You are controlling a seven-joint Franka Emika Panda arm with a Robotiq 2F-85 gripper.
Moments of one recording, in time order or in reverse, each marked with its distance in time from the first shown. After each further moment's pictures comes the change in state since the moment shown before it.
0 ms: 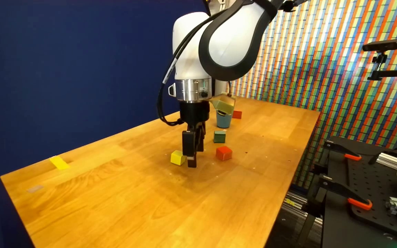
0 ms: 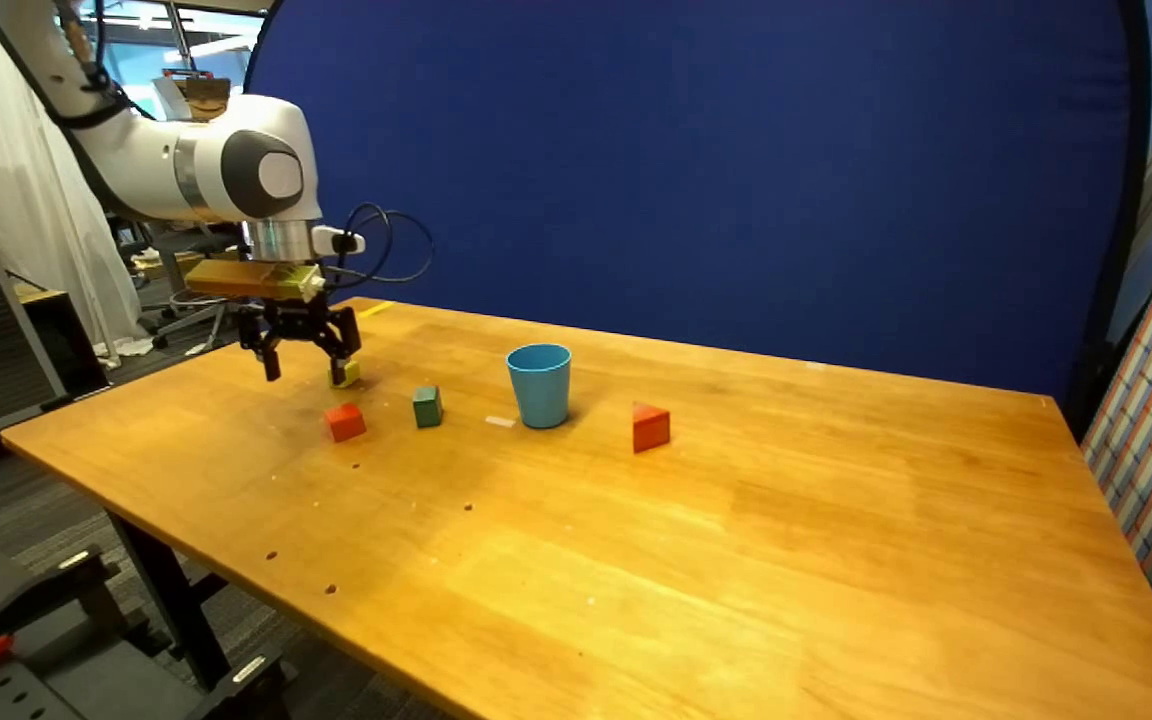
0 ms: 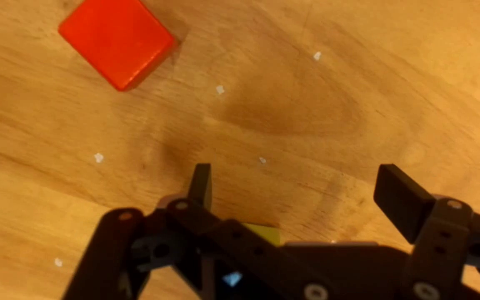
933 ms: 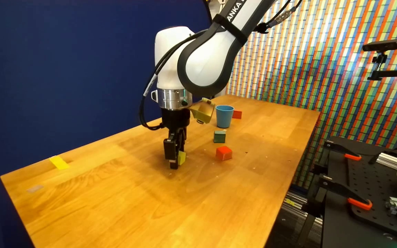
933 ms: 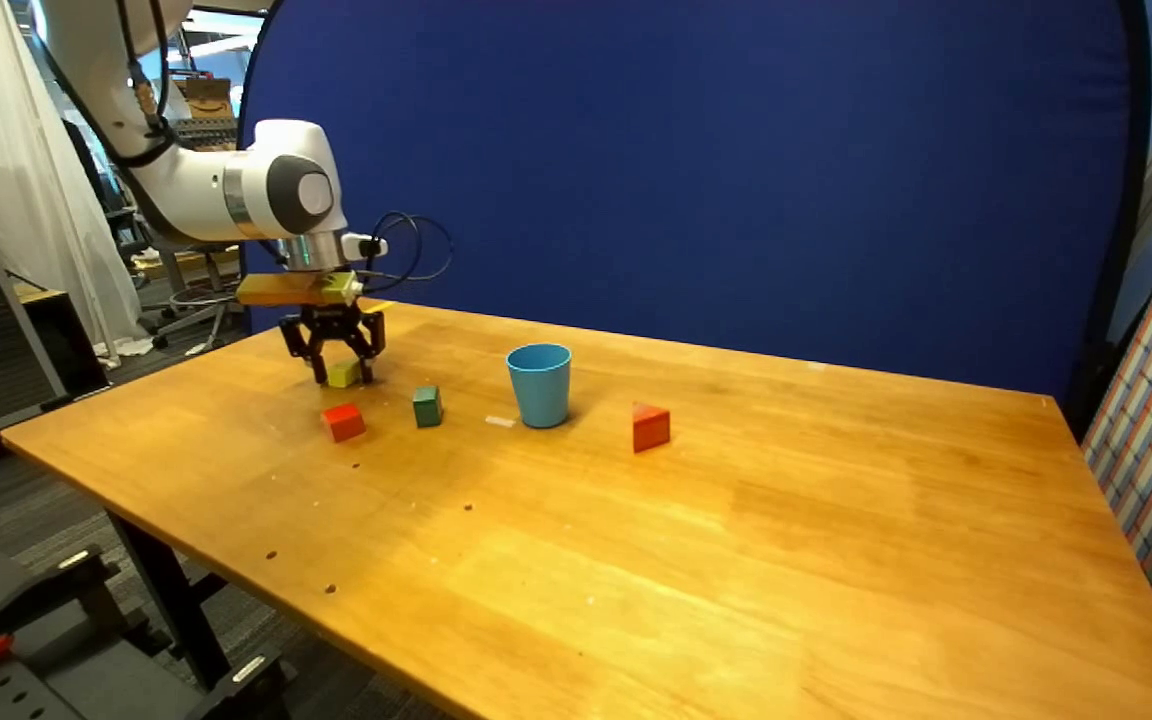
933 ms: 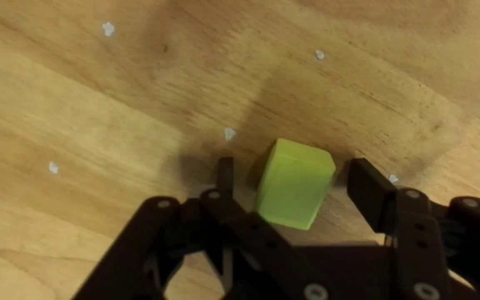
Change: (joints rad) arm 0.060 0.155 -0.065 0.205 -0.074 0.013 -0.010
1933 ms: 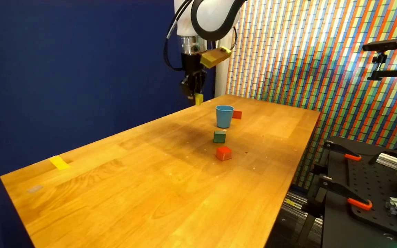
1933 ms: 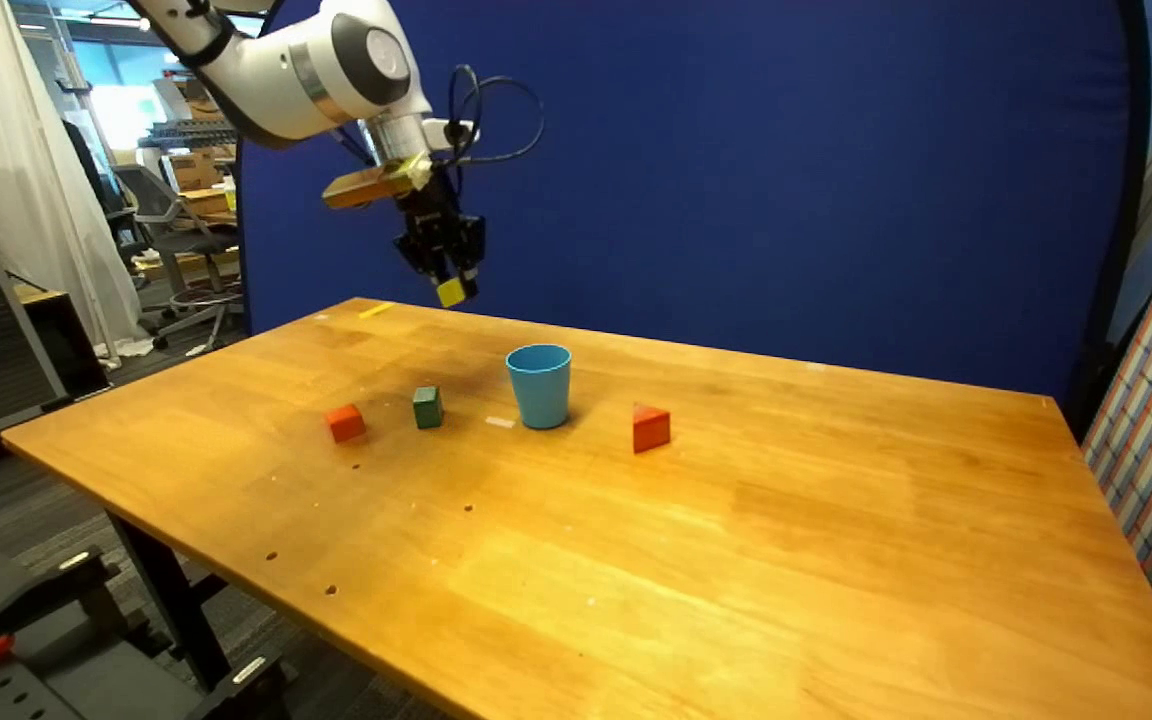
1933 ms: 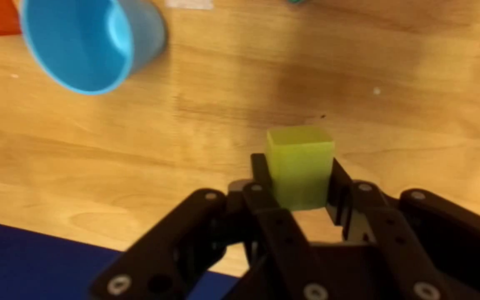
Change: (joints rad) arm -0.005 -0.216 -0.255 0.017 -0.103 -0.179 0.243
